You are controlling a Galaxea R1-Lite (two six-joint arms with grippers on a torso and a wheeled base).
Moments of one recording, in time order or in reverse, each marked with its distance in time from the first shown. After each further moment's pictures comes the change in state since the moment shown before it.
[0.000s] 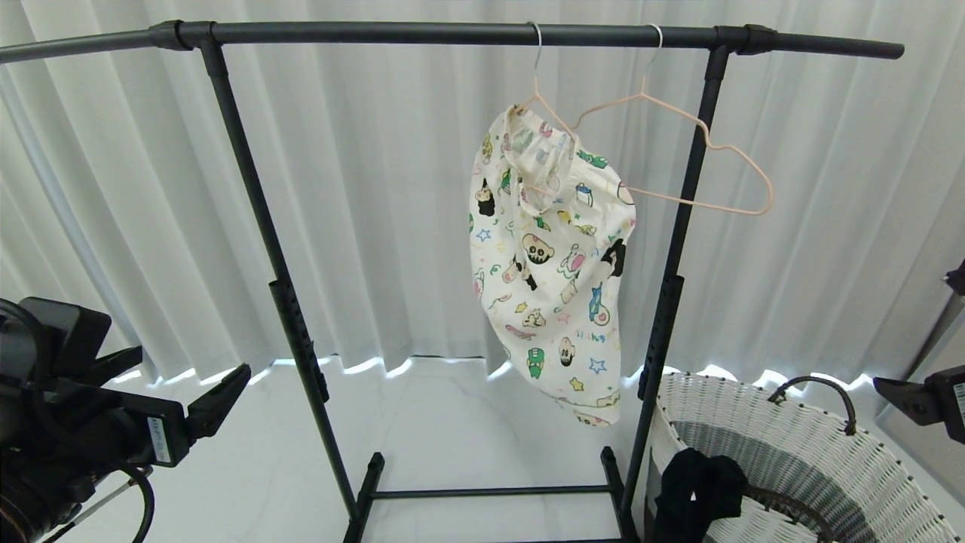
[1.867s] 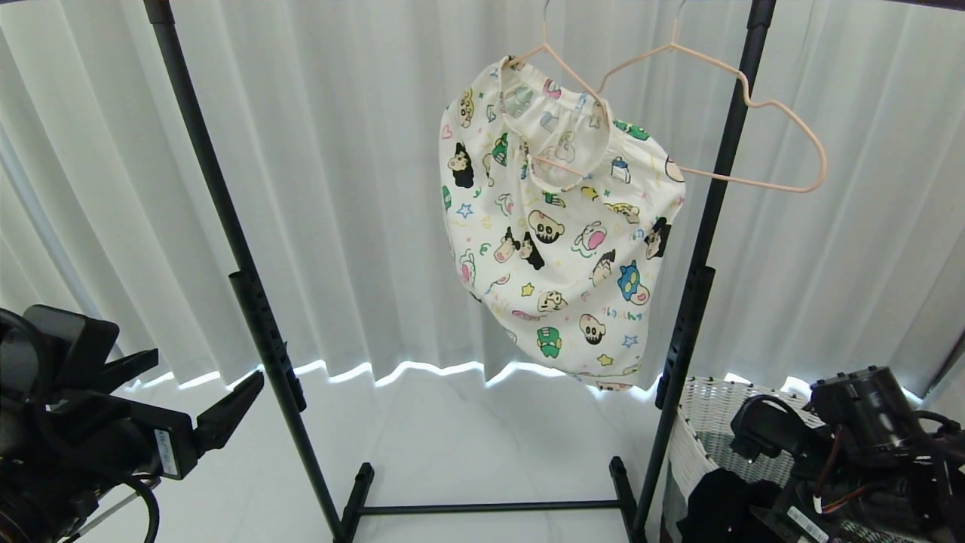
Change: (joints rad) left arm -0.054 -0.021 0.015 0.000 -0.008 0.002; right arm -0.007 0.507 0.388 -0.581 0.274 -0.450
